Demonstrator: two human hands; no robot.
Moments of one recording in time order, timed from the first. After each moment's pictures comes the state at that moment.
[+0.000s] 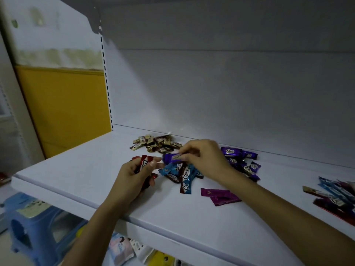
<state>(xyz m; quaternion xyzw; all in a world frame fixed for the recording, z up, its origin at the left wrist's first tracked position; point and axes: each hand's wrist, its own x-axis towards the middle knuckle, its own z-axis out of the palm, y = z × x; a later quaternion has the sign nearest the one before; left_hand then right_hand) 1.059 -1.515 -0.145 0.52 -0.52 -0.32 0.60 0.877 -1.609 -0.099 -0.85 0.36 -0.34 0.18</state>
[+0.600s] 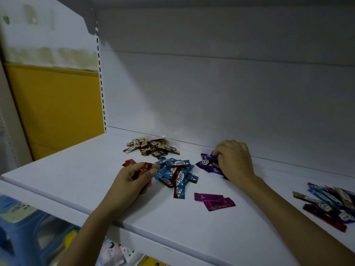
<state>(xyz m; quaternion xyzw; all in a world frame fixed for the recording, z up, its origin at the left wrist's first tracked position) 1.059 -1.519 -0.150 0.53 -0.55 -0.29 0.57 0.806 -1.661 -0.118 -0.81 0.48 -0.30 -0.15</state>
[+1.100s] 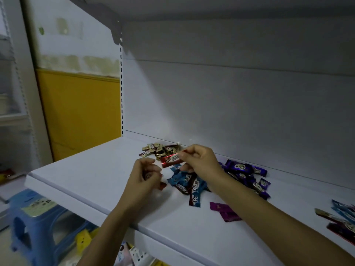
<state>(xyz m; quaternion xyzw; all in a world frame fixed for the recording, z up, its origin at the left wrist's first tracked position) 1.062 -1.520 -0.150 0.50 -0.47 -0.29 0.67 0.916 -1.602 -0.090 -0.70 0.34 -0.40 0.48</state>
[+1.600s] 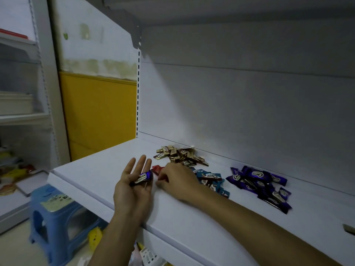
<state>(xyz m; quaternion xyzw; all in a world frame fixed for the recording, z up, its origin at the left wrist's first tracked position) 1.087 -1.511 -0.146 0.19 -0.07 -0.46 0.86 0.997 -1.605 -0.129 -0.93 0.30 -0.18 0.04</state>
